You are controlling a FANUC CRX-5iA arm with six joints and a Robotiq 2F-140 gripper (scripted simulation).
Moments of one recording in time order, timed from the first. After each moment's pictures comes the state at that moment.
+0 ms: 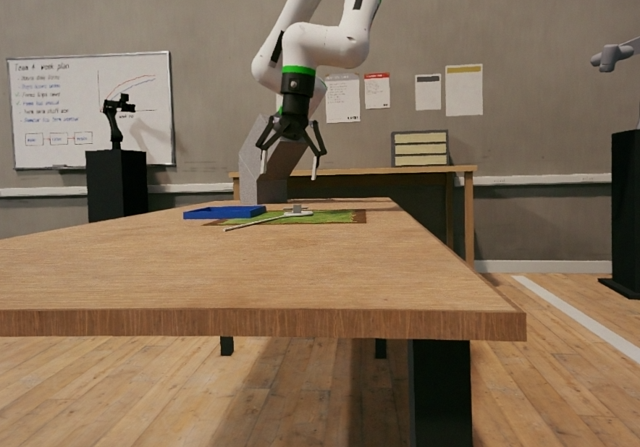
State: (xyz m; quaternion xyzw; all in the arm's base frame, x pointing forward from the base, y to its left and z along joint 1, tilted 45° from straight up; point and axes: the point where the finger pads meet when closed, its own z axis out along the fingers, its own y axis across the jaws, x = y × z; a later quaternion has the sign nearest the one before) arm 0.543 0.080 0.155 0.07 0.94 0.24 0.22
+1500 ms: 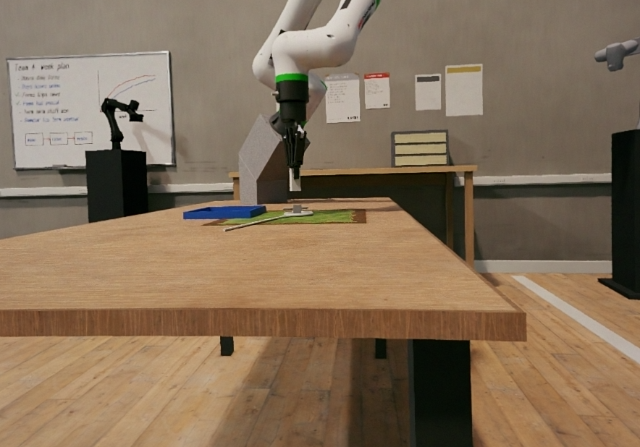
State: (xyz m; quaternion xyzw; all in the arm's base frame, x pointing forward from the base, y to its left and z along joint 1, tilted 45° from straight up) arm 0.538 0.105 0.146 0.47 0.79 0.38 0.07
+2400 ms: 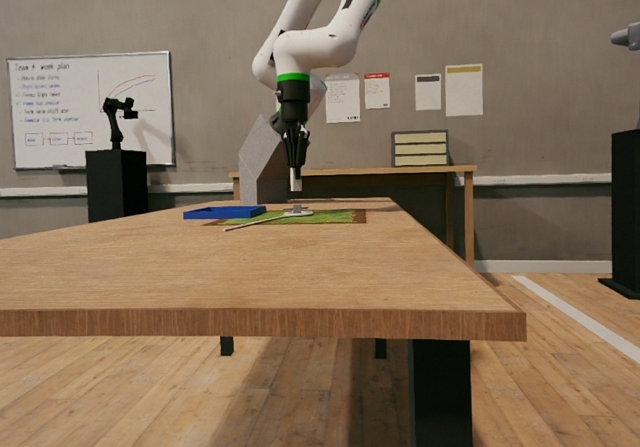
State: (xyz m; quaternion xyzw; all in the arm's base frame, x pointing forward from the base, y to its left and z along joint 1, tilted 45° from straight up) arm 0.541 0.108 0.149 0.42 0.82 0.37 0.09
